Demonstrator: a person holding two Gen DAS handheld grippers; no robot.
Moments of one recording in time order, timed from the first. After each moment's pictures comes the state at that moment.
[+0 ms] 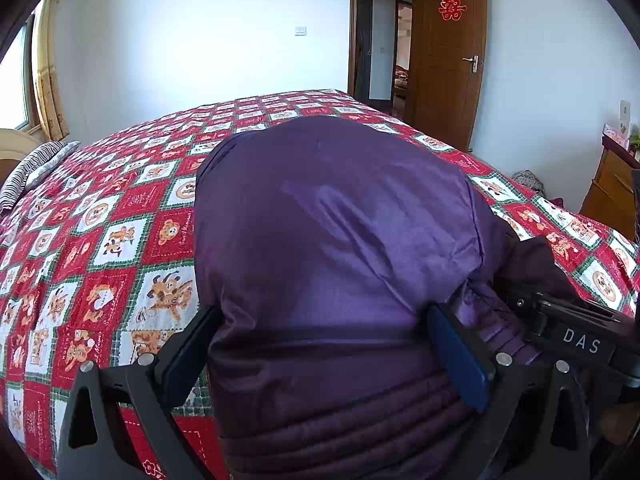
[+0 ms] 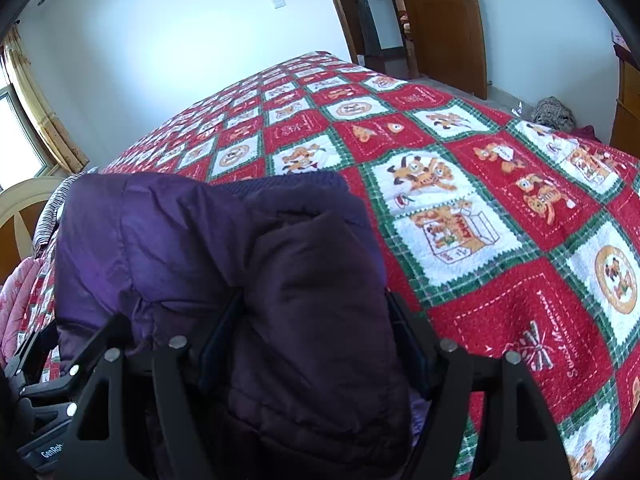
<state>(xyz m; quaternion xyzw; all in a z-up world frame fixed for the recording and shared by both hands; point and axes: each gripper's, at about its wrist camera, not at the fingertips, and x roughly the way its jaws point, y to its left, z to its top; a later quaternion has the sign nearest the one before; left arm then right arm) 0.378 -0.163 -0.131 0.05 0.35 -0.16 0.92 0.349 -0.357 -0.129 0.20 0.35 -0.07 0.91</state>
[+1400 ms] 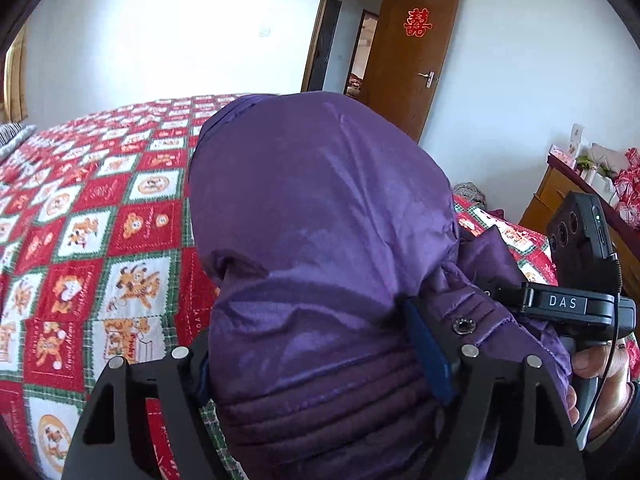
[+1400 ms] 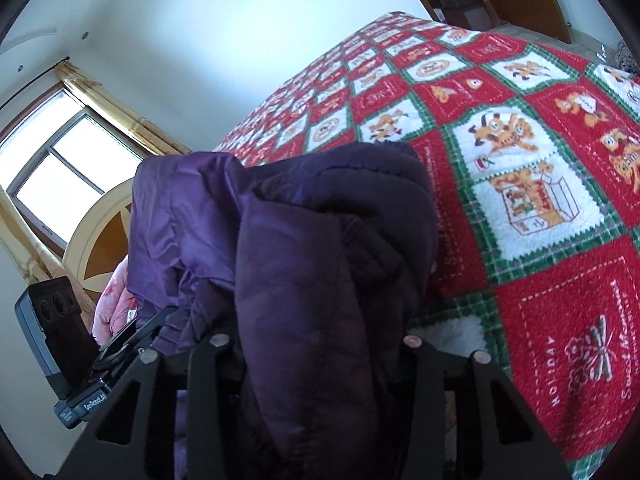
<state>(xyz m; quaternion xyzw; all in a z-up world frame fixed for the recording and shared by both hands) 0.354 -0.138 -0.111 0.00 0.34 -0.27 0.90 0.345 -0.373 -0.137 0.30 0.34 0.16 0.88</state>
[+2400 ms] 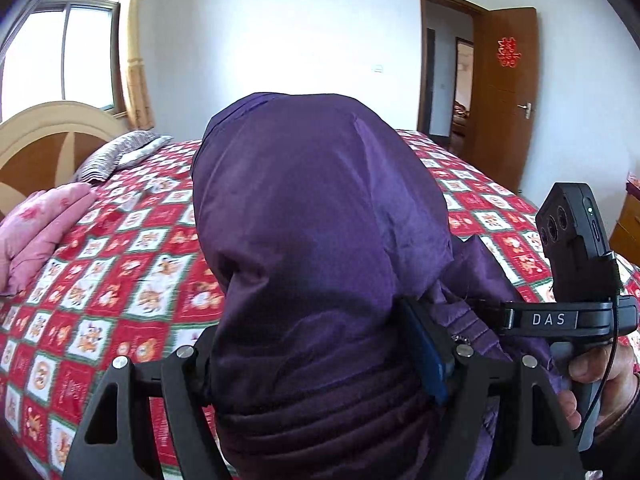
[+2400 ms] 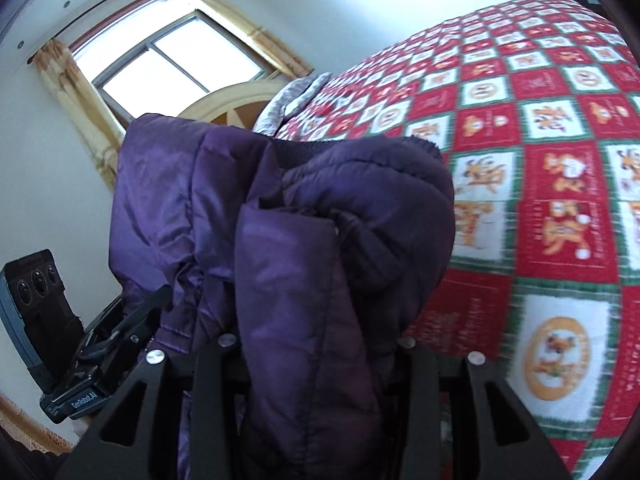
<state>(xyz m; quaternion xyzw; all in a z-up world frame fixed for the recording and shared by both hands) 0.250 0.074 -0.057 0.02 0.30 -0.06 0.95 0.375 -0.120 -0.109 0.21 0.37 0.38 0.82</state>
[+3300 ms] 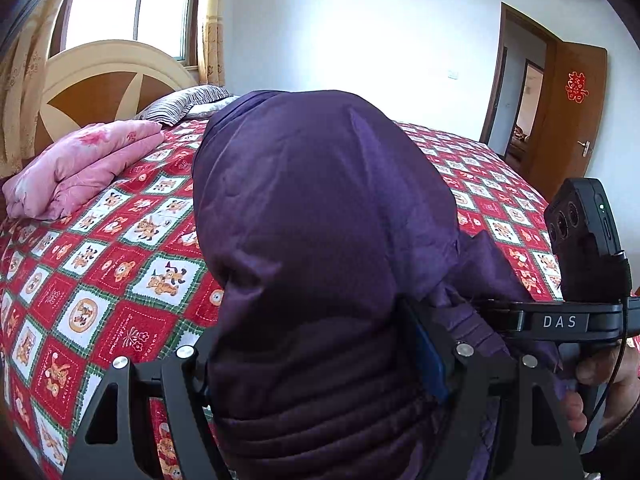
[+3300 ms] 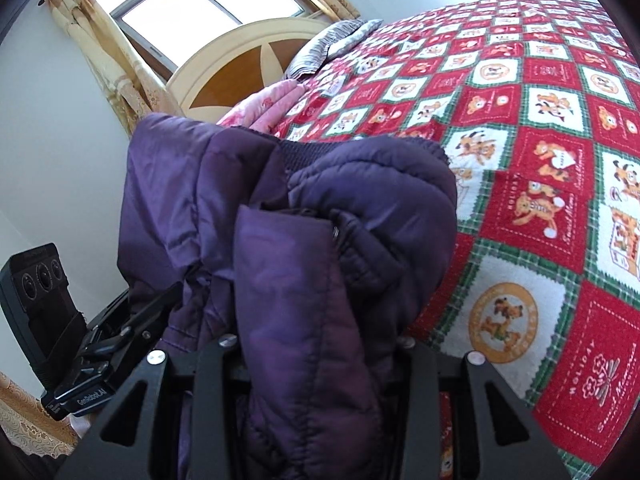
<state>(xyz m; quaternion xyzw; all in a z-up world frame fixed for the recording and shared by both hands) 0.229 0.200 -0.082 -0.06 0.33 0.04 0.94 0.401 0.016 -0.118 0.13 0.41 0.43 0.79</state>
